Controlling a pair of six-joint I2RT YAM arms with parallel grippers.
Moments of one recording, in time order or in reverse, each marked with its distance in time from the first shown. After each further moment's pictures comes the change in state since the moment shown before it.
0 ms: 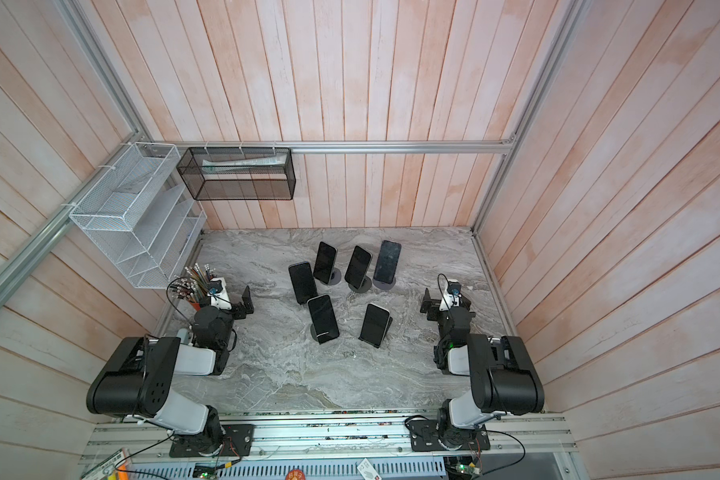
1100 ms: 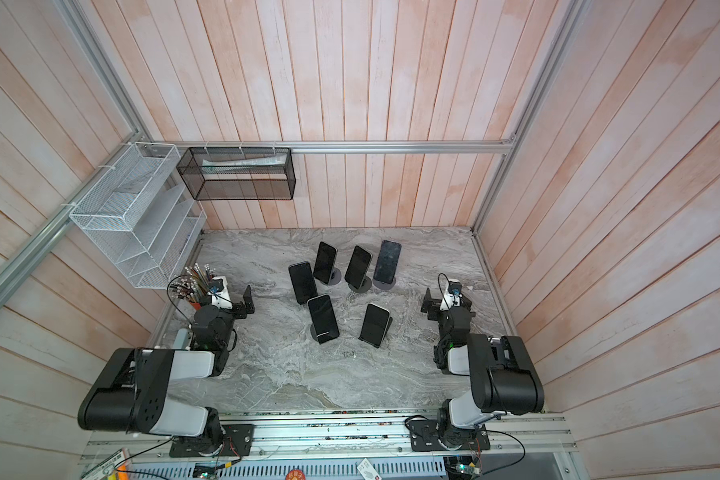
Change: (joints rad) left arm -0.043 -0.153 0.017 -0.145 -0.011 0.026; right arm 0.000 -0.011 0.015 -0.027 0.042 0.010
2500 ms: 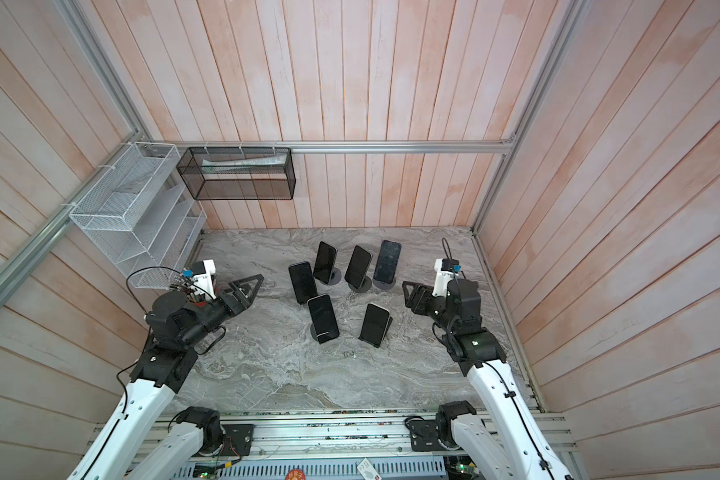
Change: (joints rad) left arm -0.147 -0.676 0.347 -1.045 0.557 -0.787; right arm 0.293 -0.689 0.507 -1.446 -0.246 0.439
